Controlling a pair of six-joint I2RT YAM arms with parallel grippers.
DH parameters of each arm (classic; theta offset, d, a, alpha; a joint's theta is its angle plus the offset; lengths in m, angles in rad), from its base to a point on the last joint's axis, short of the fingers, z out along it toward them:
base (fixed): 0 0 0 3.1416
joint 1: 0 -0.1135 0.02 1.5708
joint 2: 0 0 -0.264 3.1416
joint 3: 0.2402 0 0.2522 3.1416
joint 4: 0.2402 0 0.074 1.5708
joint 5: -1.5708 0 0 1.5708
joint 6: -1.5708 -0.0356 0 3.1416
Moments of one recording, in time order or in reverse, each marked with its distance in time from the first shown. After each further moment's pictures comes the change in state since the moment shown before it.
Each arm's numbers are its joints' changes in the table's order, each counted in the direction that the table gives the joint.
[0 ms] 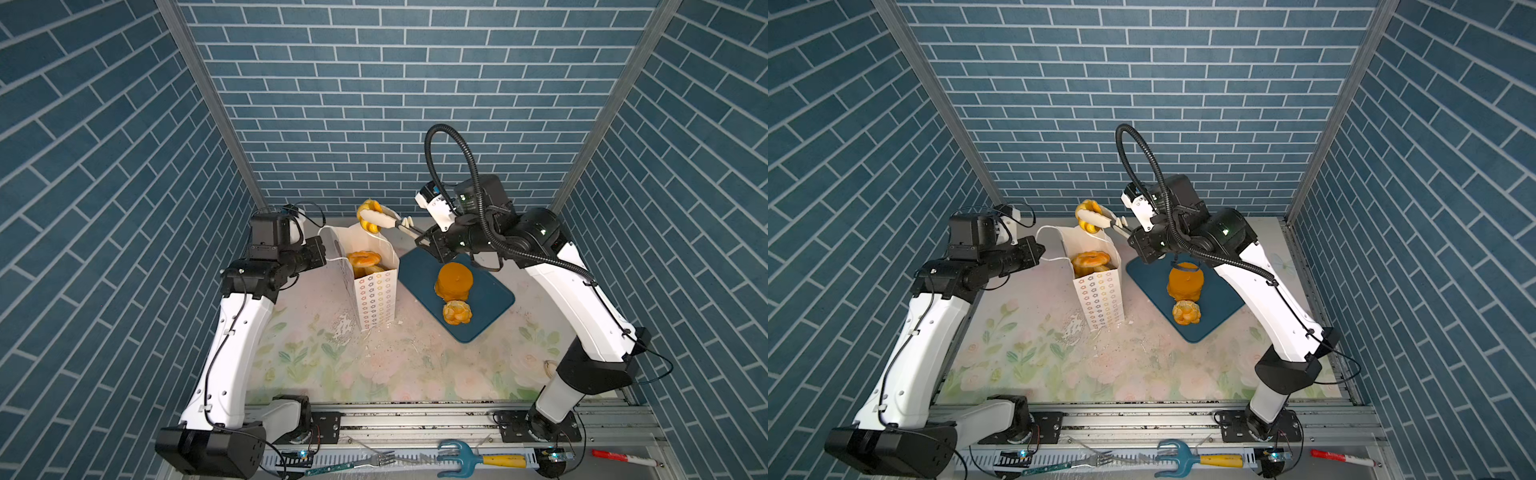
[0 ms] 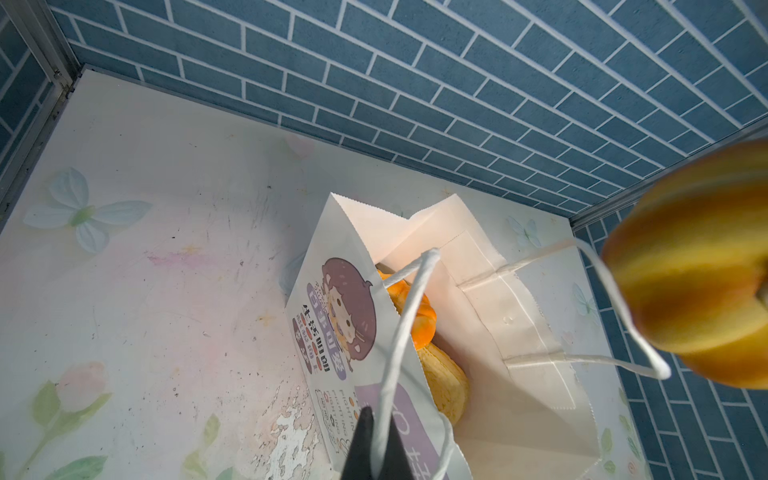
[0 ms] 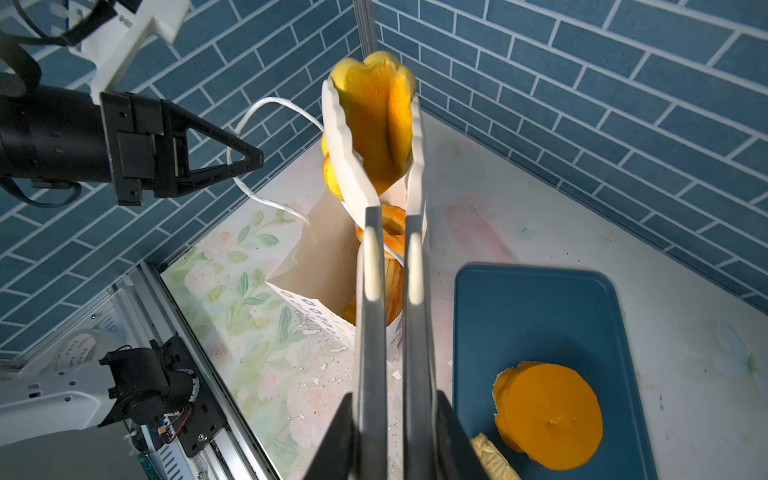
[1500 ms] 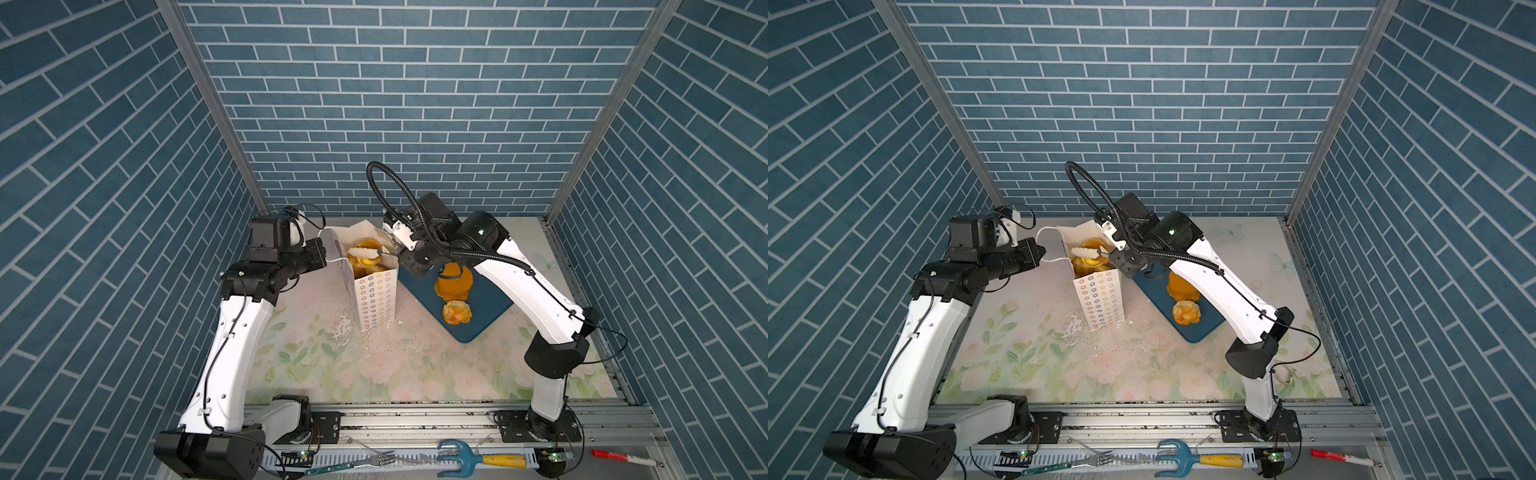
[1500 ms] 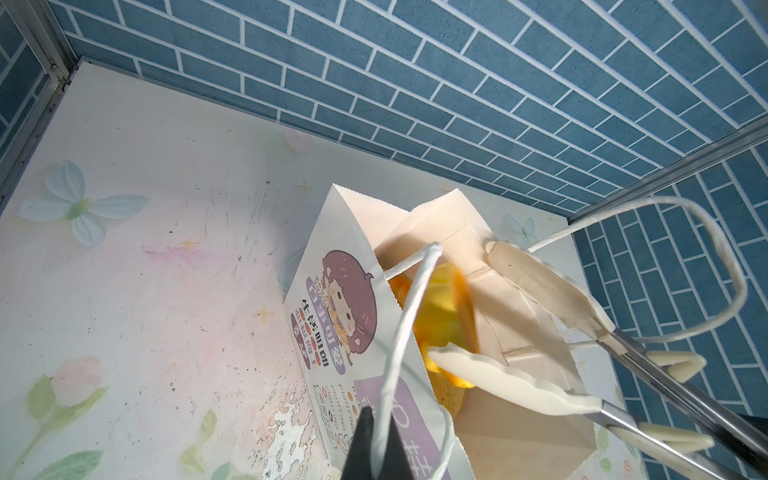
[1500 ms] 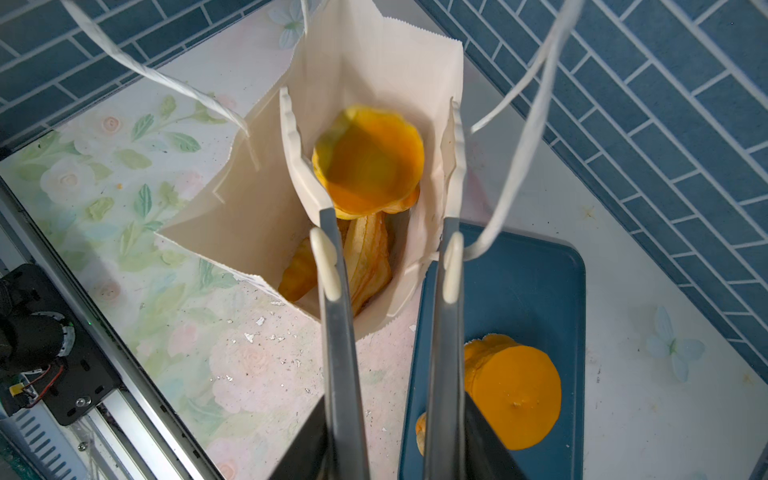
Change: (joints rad) left arm 0.005 -0.015 -0.016 -0.001 0.000 0.010; right arm -0.097 0.202 0.092 0.127 -0.174 0.108
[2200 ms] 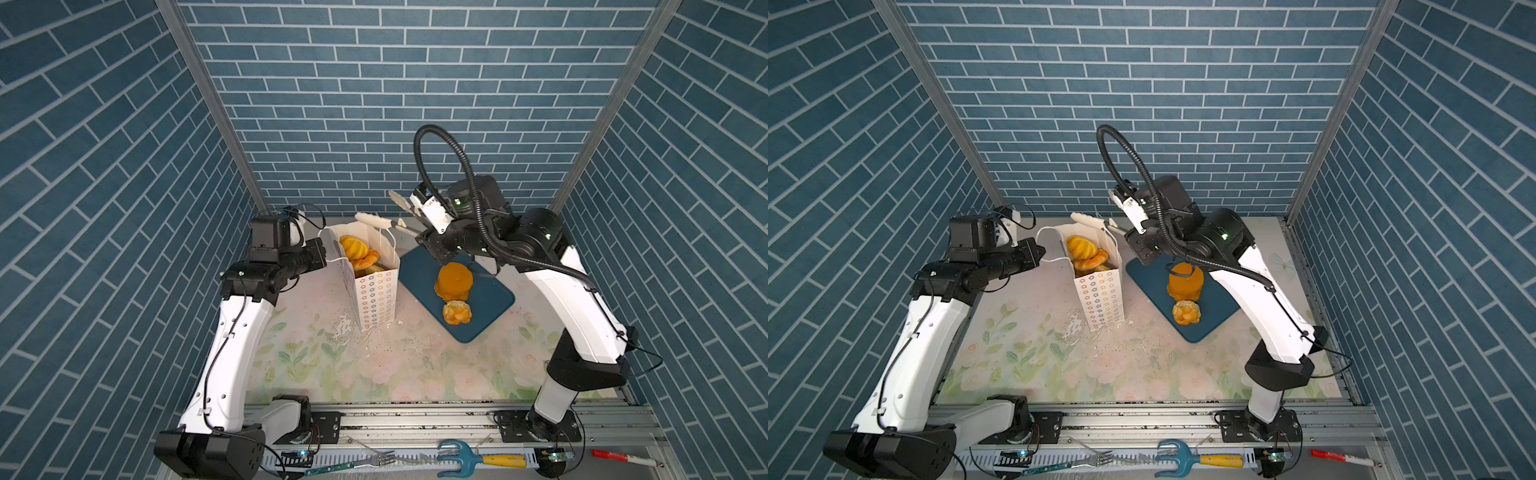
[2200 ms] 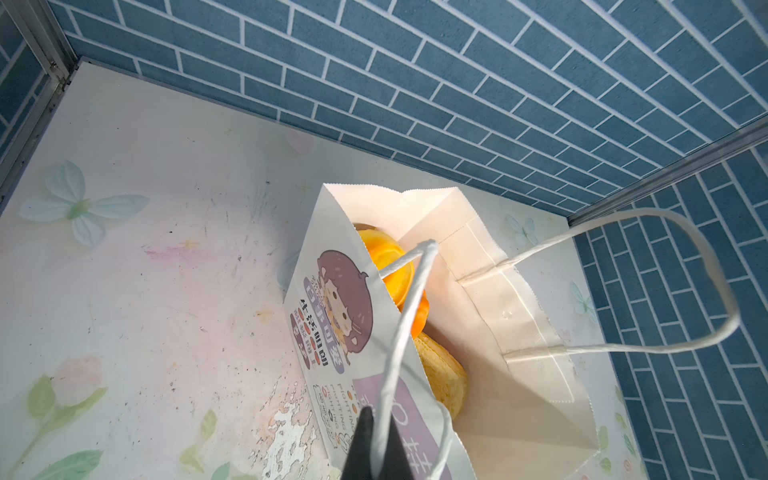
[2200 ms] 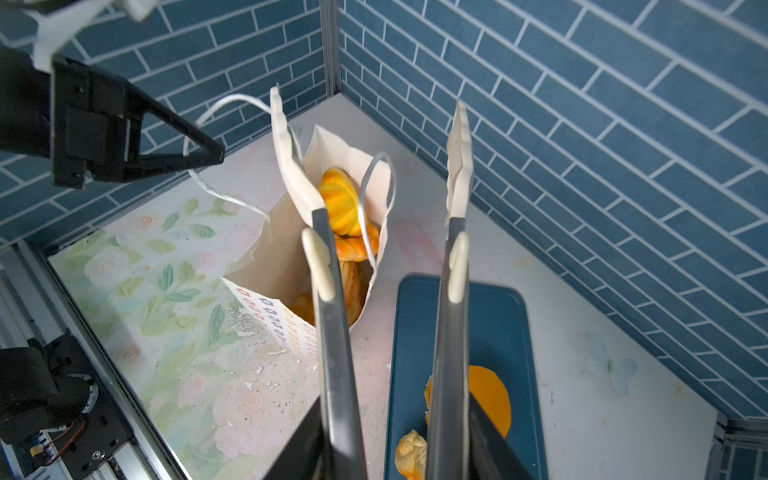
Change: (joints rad) left arm 0.000 0.000 0.000 0.000 0.000 0.000; right arm 0.040 -0.178 0.093 -0.016 -0.064 -0.013
